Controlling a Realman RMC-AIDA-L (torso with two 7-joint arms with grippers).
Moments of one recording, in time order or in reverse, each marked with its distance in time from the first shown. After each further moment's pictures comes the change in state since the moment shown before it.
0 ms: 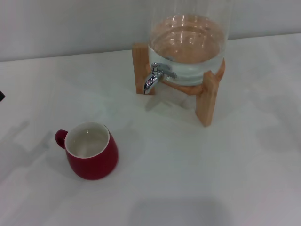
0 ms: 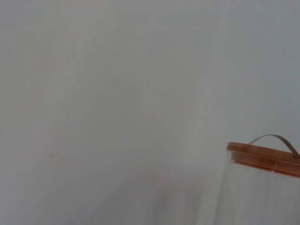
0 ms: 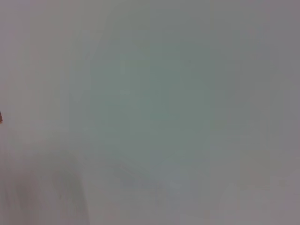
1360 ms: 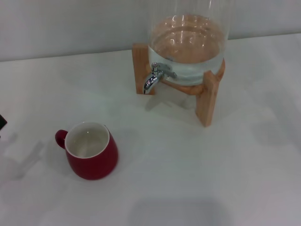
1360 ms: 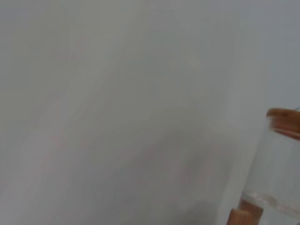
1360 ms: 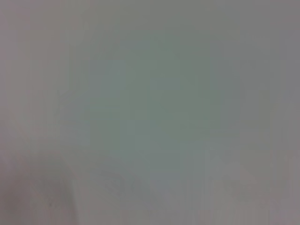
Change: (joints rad) left arm 0.022 0.000 -0.001 -0.130 0.019 0.054 0.037; right arm 0.030 -0.006 0.000 0.000 0.000 -0.039 -0.006
